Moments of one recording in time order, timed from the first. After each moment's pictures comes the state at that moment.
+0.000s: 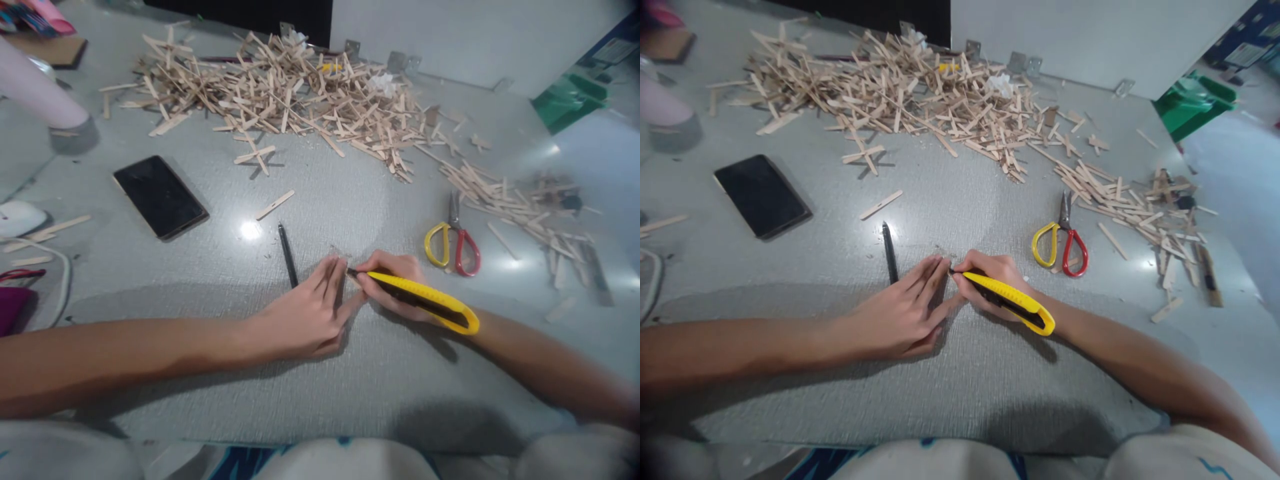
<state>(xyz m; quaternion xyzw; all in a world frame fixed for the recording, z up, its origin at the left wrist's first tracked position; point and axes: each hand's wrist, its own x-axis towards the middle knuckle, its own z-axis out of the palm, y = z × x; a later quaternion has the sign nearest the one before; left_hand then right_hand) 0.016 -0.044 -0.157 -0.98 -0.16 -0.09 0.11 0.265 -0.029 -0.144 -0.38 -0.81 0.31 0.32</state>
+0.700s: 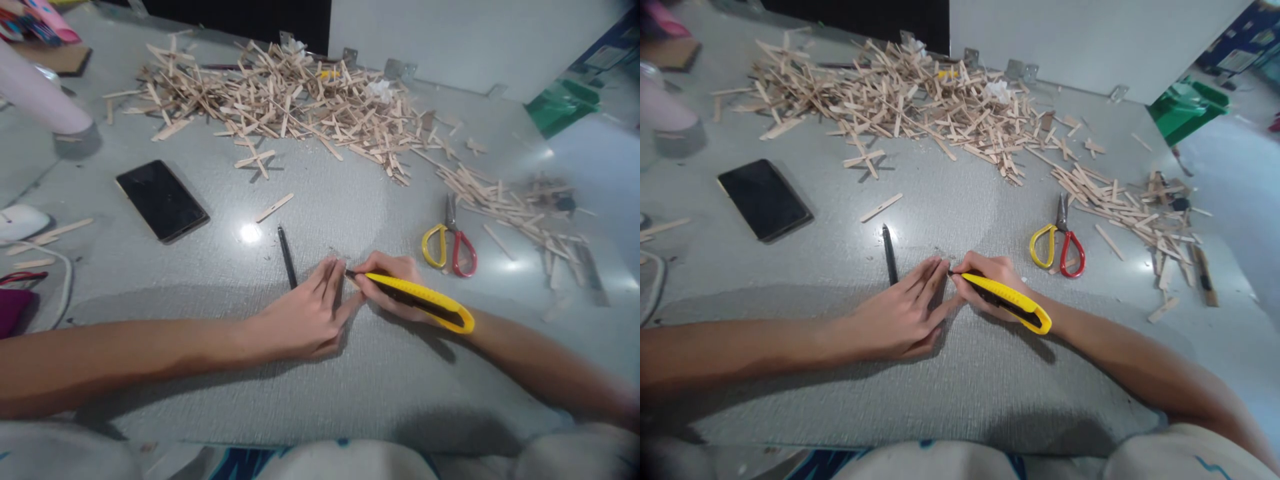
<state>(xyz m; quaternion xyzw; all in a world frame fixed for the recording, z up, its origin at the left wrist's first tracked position) 0.017 -0.044 -0.159 -0.98 -0.15 -0.09 0.11 0.265 -0.029 -0.146 -0.39 -0.81 0.31 0.33</state>
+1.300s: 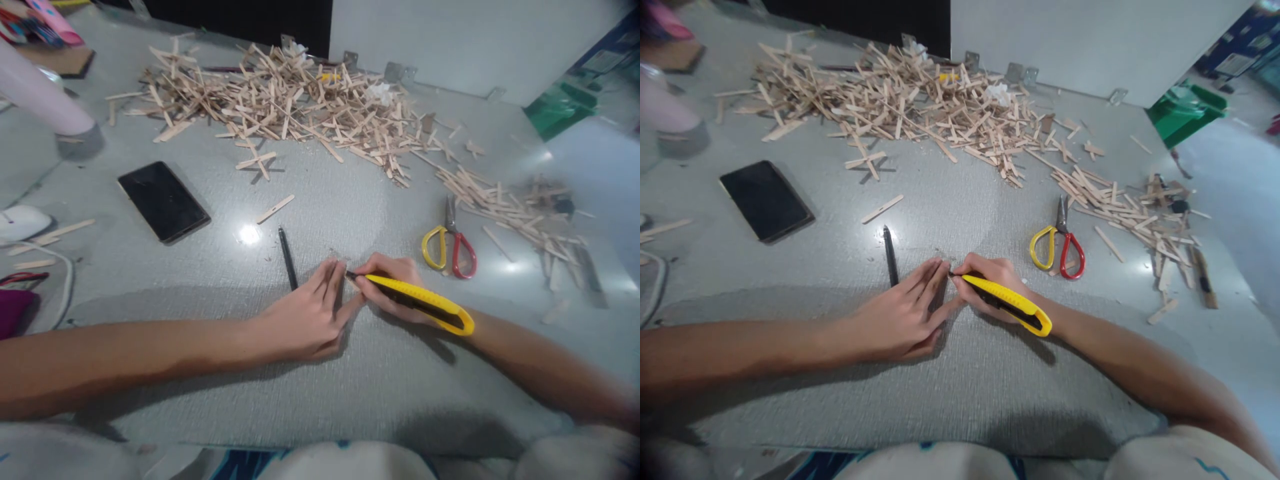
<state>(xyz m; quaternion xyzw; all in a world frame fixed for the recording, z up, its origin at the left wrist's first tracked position) 0.016 -0.044 -0.156 -0.98 -0.15 -0.09 0.08 0.266 -0.028 -0.146 -0.38 -0.81 0.31 0.33</state>
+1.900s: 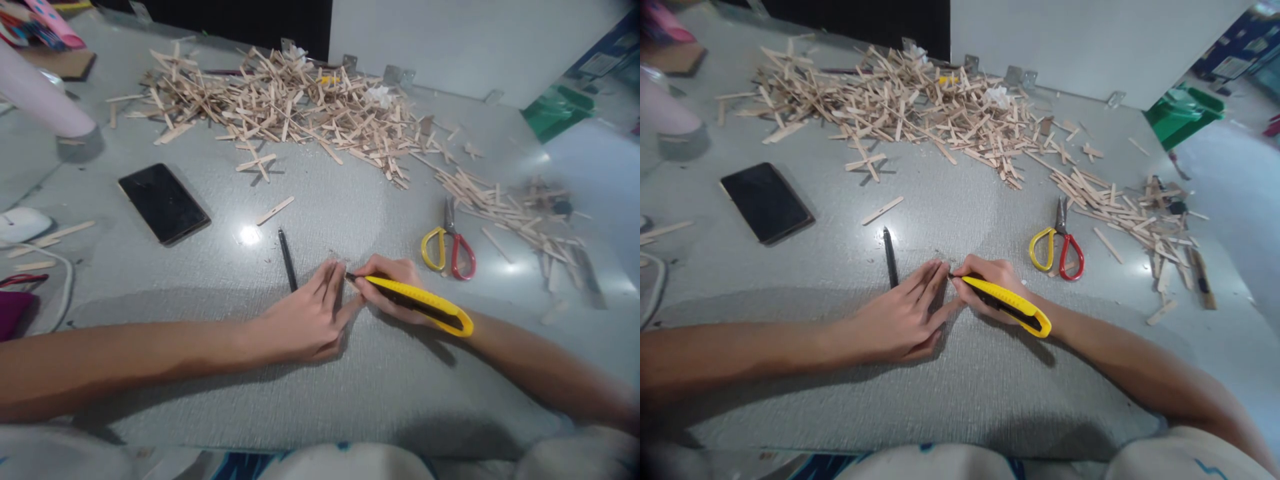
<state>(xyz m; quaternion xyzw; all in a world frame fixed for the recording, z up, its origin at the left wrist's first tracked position) 0.016 -0.044 -0.157 -0.98 -0.15 -0.10 0.08 0.266 -0.029 -0.145 -0.38 -0.81 0.31 0.32</state>
